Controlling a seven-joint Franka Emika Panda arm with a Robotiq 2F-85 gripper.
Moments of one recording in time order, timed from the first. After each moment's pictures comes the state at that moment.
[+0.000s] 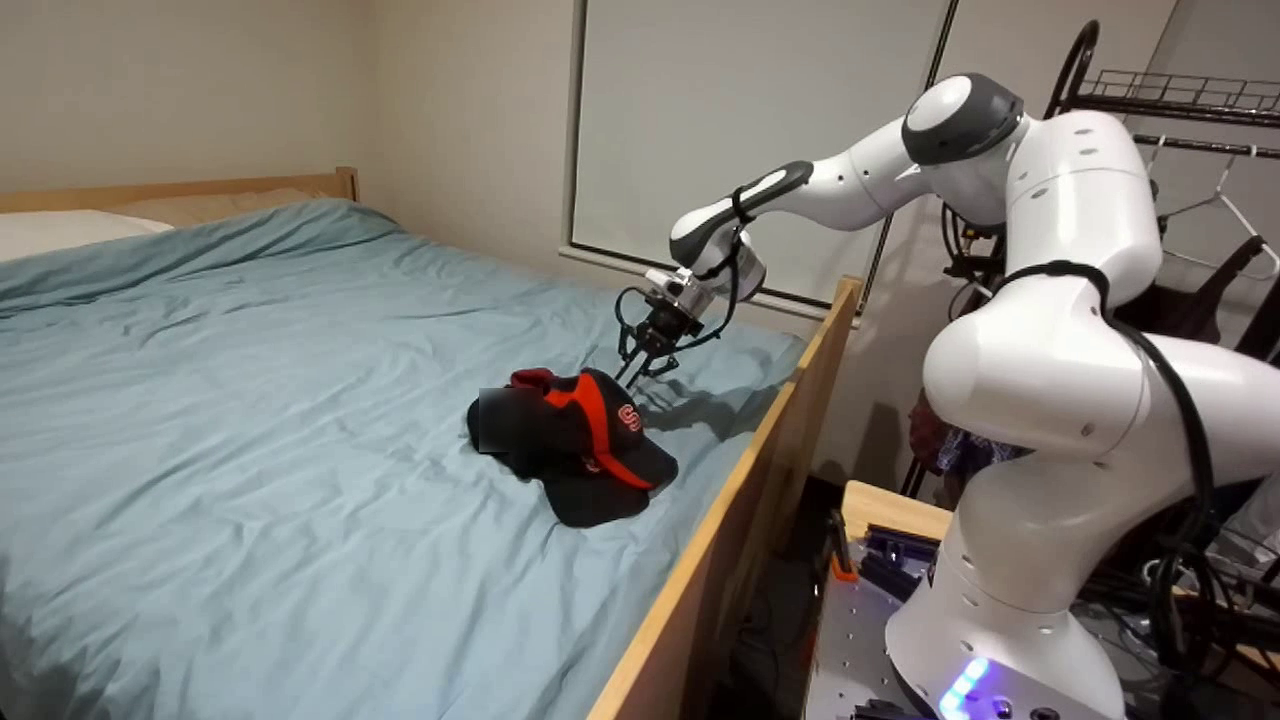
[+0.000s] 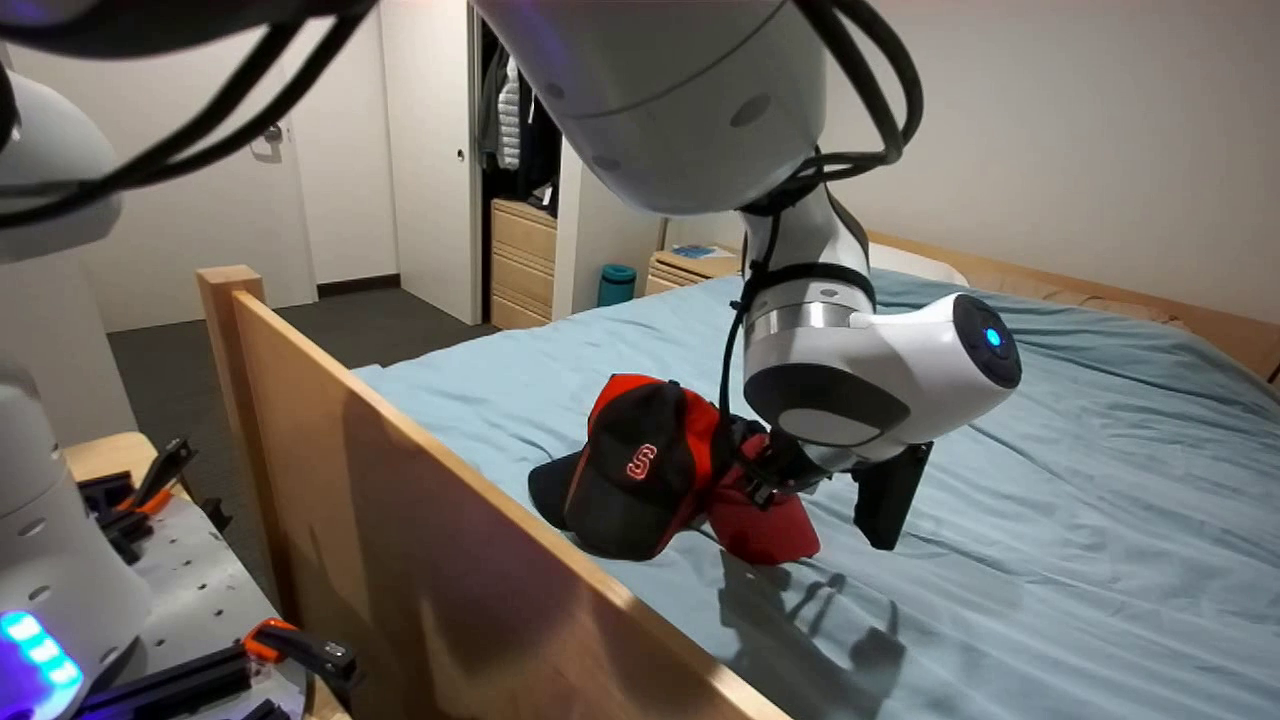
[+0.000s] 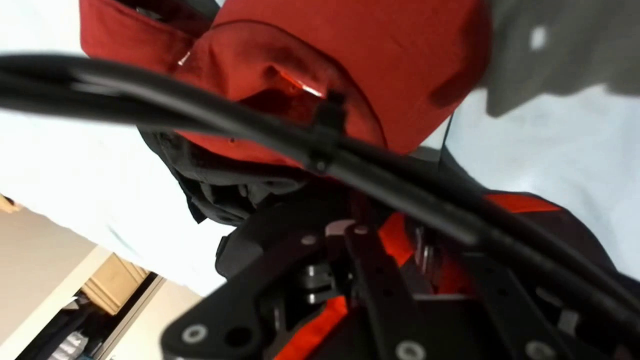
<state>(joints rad) -1.38 0.86 0.76 -1.81 0.12 2.37 -2.60</state>
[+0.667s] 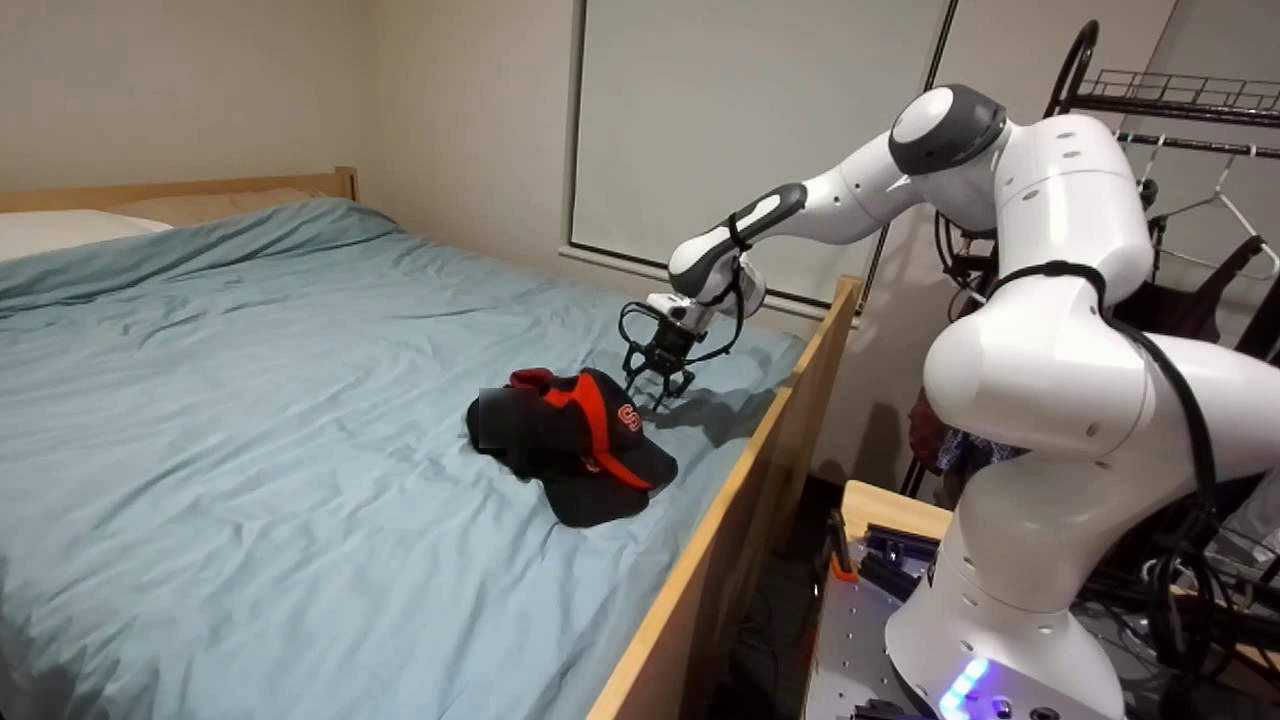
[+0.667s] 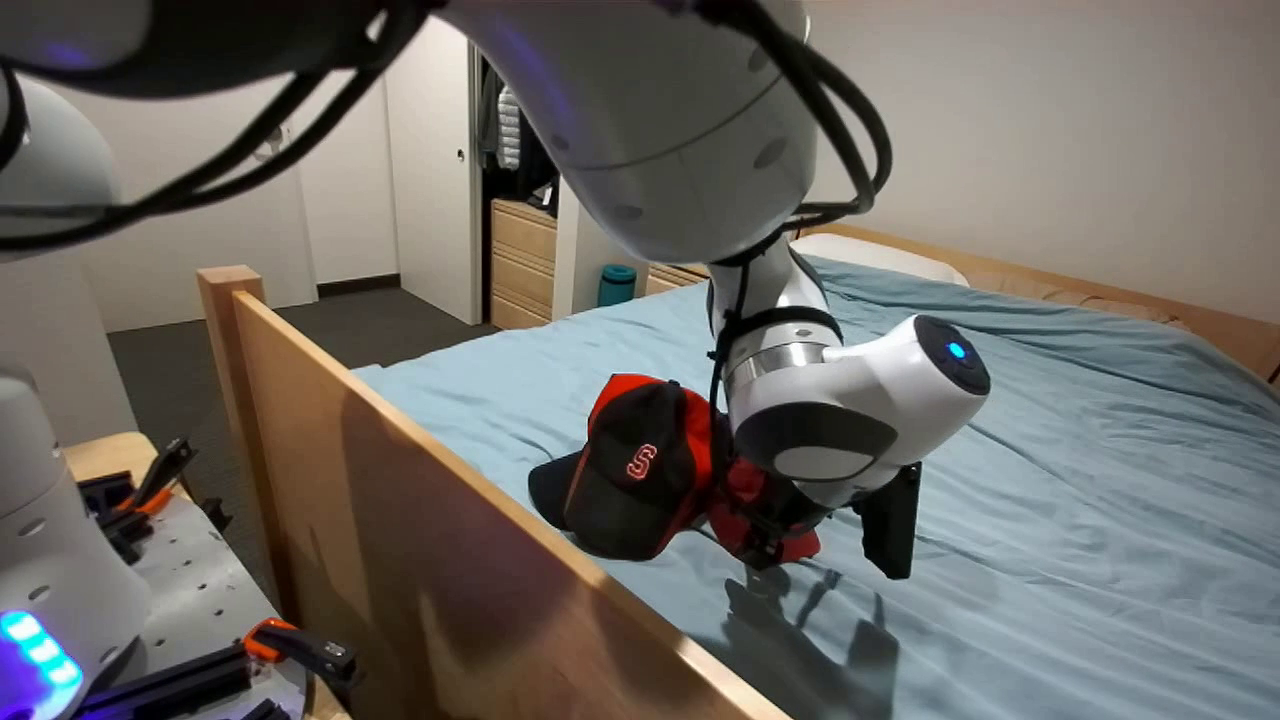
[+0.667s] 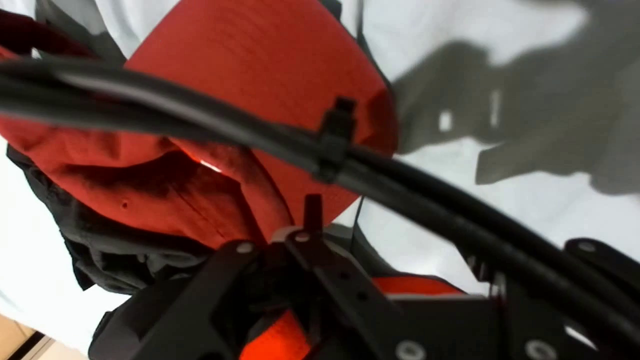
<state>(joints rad) -1.33 0.89 0.67 -1.82 -0.09 2.47 -2.60</state>
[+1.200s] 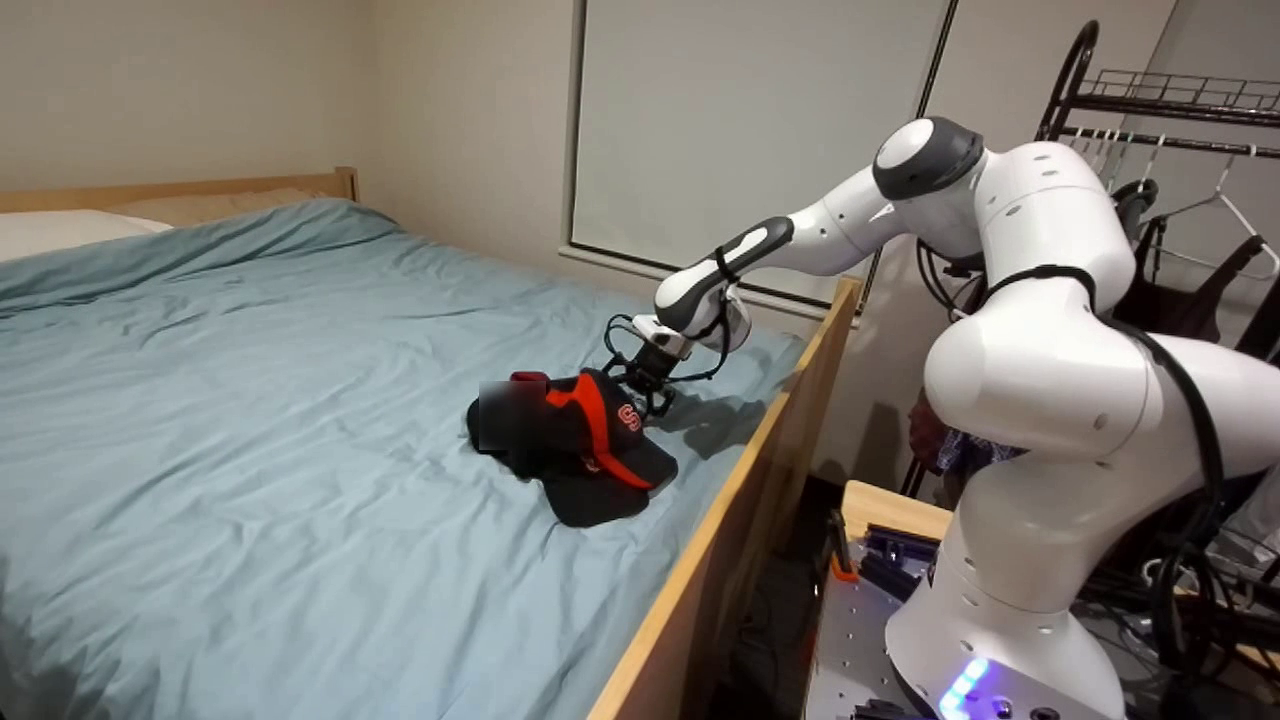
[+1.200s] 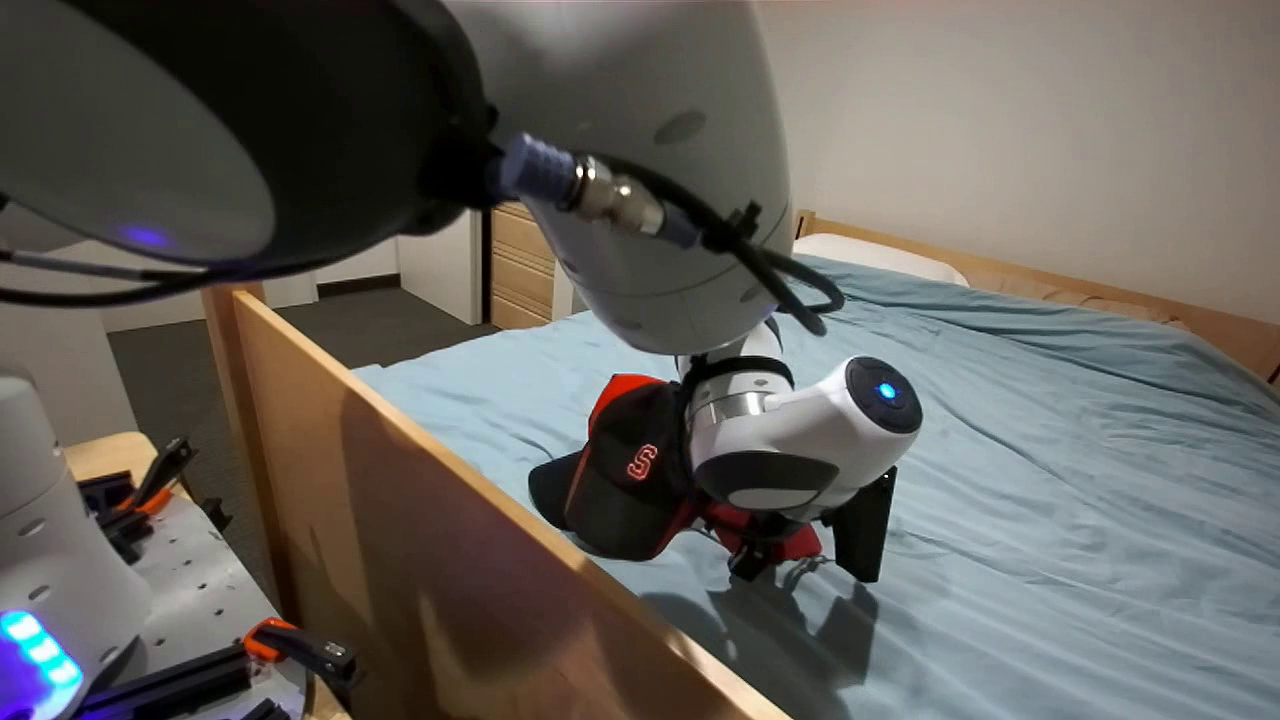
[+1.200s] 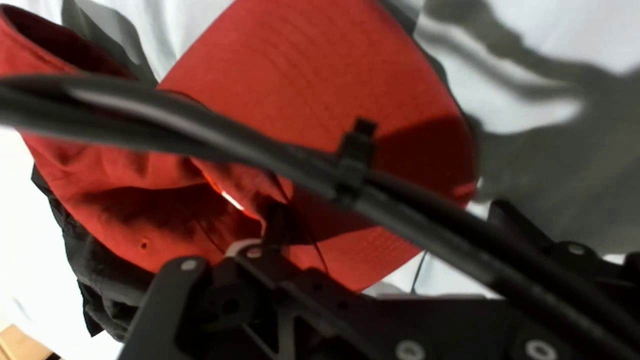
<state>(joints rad) -1.31 1.02 0.69 -1.83 -0.15 2.70 -2.60</state>
